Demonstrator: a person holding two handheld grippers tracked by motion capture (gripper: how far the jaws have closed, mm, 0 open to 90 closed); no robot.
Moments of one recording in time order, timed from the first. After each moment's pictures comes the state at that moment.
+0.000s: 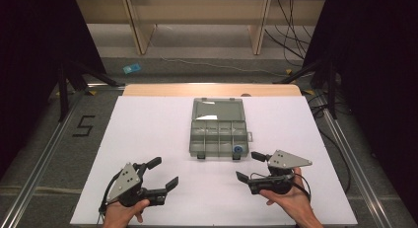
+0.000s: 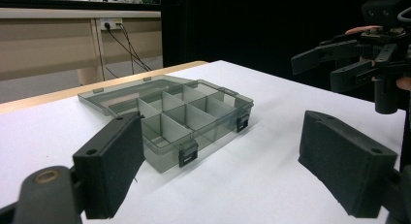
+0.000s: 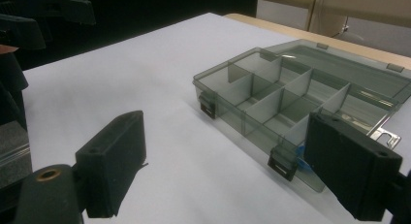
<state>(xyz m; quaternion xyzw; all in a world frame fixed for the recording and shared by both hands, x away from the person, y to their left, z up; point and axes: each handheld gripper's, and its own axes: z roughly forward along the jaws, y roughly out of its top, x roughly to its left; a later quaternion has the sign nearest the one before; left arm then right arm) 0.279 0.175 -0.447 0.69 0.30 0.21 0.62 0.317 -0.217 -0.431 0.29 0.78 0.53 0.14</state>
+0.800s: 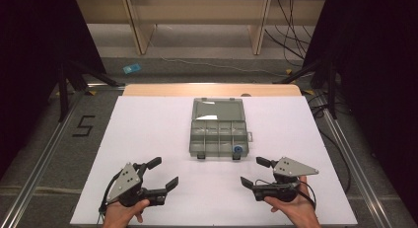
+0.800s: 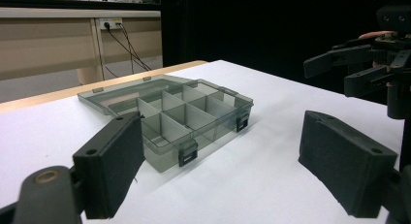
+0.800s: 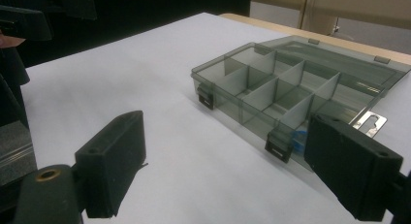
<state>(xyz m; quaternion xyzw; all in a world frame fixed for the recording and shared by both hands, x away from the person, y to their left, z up) 0.279 0.174 -0.447 0.69 0.29 0.21 0.63 0.301 -0.228 -0.435 0.30 0.77 0.53 0.17</state>
